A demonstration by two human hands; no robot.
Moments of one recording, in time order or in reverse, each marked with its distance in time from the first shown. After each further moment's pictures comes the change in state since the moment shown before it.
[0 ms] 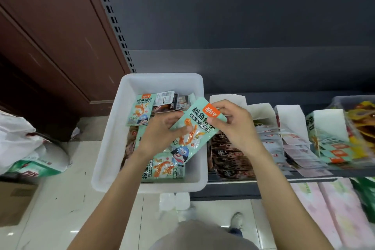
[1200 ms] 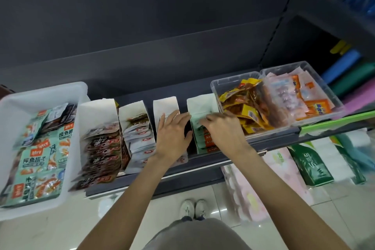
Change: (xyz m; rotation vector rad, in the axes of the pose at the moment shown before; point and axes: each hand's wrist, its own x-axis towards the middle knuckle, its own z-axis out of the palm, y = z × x) left_hand 0.064 0.037 0.355 1.088 -0.033 0.282; right_hand -0.074 0.138 -0.286 -1.382 0.009 -0.273
